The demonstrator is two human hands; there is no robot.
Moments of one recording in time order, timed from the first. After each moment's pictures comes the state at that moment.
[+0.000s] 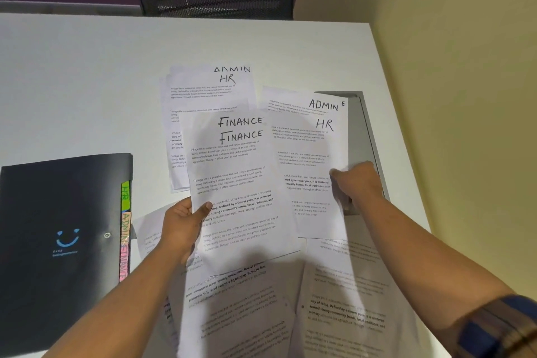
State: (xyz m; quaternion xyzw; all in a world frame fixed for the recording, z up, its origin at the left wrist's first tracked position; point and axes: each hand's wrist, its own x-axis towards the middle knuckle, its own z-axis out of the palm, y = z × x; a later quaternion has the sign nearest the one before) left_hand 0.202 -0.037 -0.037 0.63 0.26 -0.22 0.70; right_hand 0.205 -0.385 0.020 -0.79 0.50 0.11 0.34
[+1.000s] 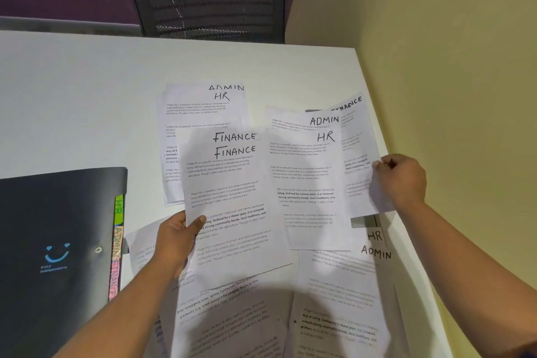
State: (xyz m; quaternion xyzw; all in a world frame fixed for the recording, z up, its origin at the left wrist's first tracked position) left_hand 0.203 -0.038 -0.026 0.64 0.26 -0.25 0.68; right_hand 0.195 -0.445 0.086 -0.84 0.45 -0.04 0.30
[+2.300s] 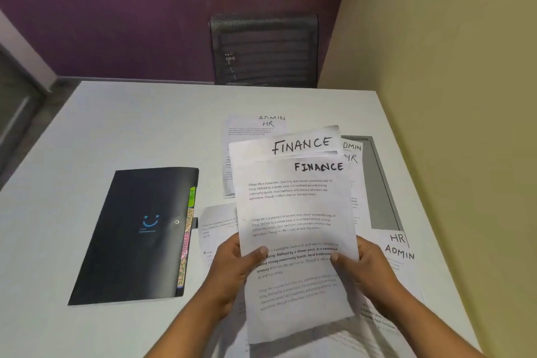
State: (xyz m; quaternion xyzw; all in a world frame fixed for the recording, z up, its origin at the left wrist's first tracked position) left_hand 0.066 -0.029 0.127 0.59 0.13 -0.28 0.74; right_hand 0.021 -0.277 0.134 -0.76 0.22 0.12 0.60
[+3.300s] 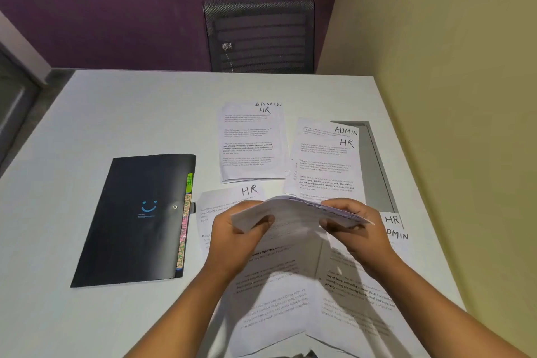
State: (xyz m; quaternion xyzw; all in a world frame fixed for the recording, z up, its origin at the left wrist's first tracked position) left_hand 0.067 -0.043 0.142 0.71 0.02 -0.09 0.69; right_hand 0.032 -0.280 0.140 -0.76 0.11 -0.01 0.64
